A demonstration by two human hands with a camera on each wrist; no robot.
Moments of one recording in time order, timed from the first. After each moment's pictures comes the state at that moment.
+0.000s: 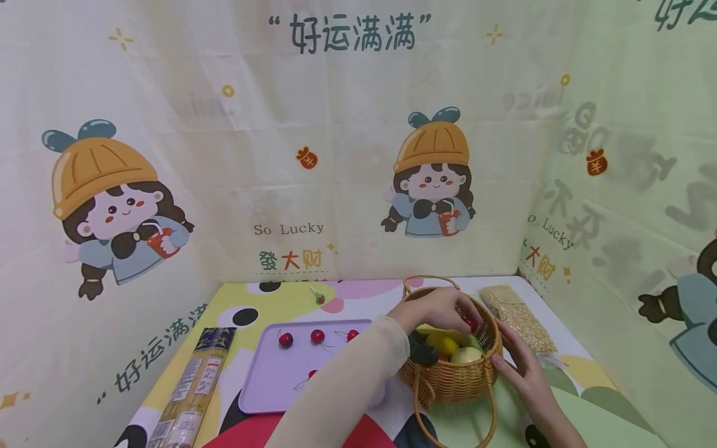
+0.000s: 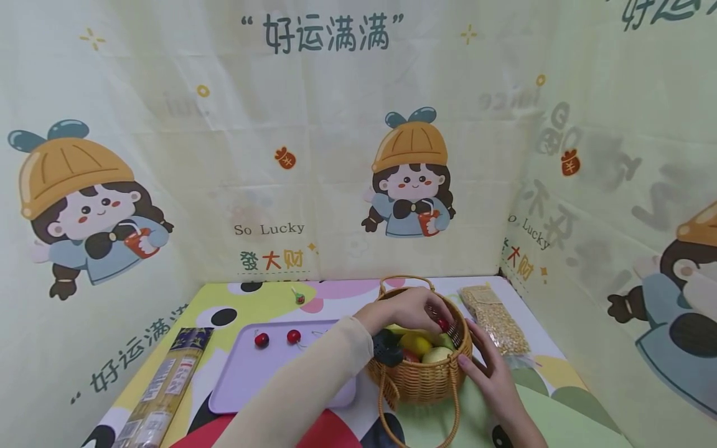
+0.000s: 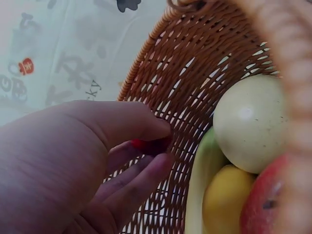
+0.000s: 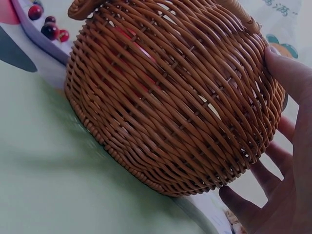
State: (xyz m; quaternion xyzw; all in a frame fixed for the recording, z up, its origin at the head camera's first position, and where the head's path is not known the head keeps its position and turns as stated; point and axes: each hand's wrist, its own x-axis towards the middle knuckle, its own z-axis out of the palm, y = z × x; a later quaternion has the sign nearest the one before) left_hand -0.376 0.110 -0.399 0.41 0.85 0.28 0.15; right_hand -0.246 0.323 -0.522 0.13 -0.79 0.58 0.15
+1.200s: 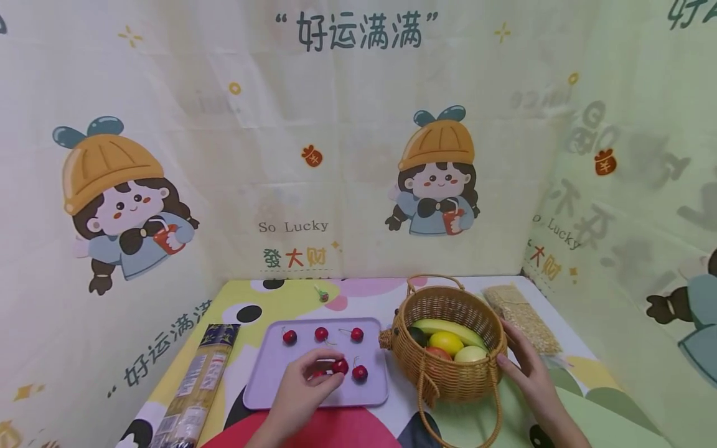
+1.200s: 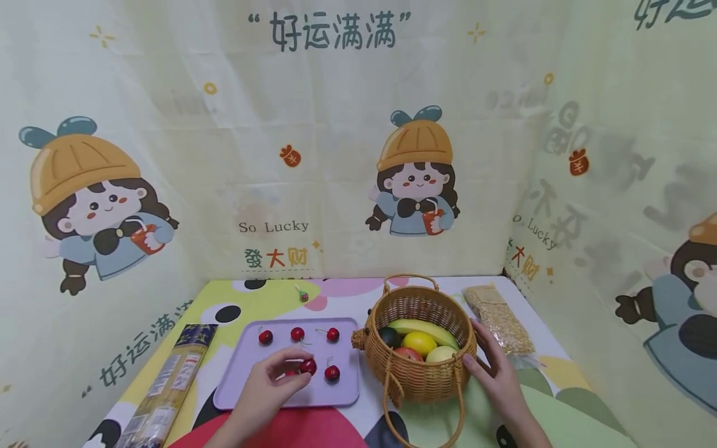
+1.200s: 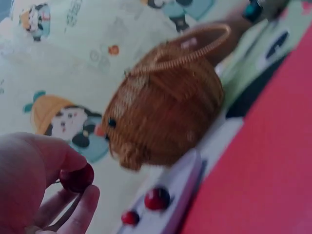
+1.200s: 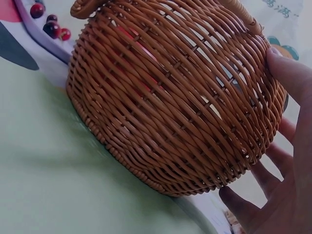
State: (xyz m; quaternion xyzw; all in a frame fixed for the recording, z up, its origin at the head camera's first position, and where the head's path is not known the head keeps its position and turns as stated) left_hand -0.228 -0.135 -0.492 0.10 0.74 0.66 -0.01; right_hand -0.244 0.323 -0.523 0.13 -0.79 0.58 0.17
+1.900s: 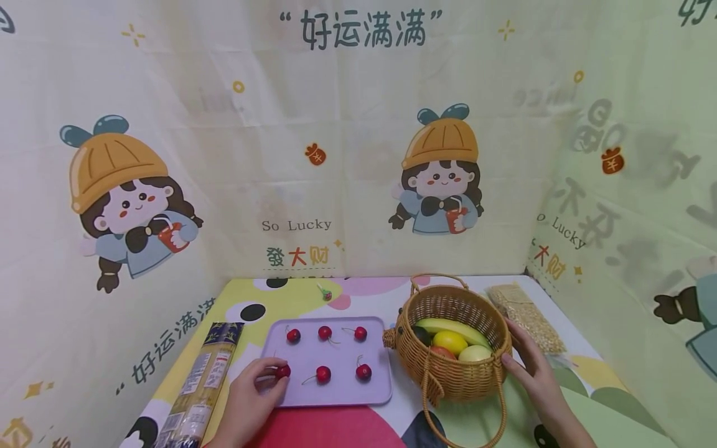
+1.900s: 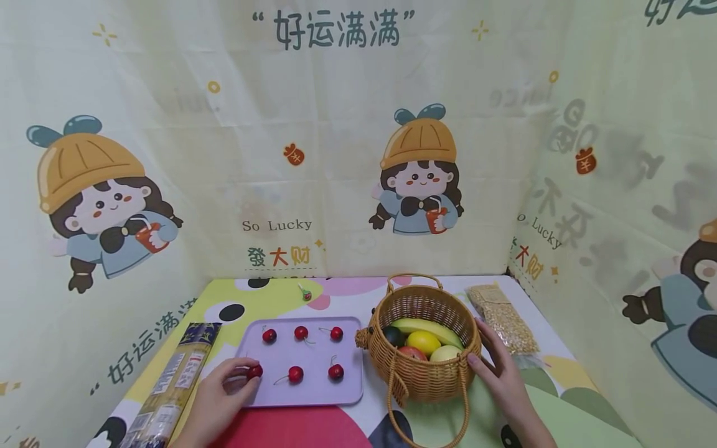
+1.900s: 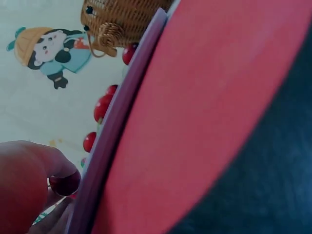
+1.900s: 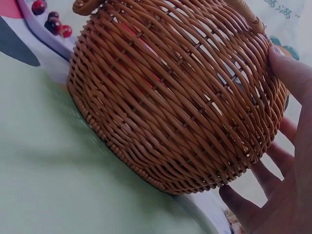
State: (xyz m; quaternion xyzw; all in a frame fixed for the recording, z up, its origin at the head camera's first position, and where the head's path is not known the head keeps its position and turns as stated) left_hand -0.231 -0.232 -0.535 -0.03 0.89 0.44 -0.13; right_hand -0.243 0.322 -0.523 0.13 -0.79 0.57 0.16
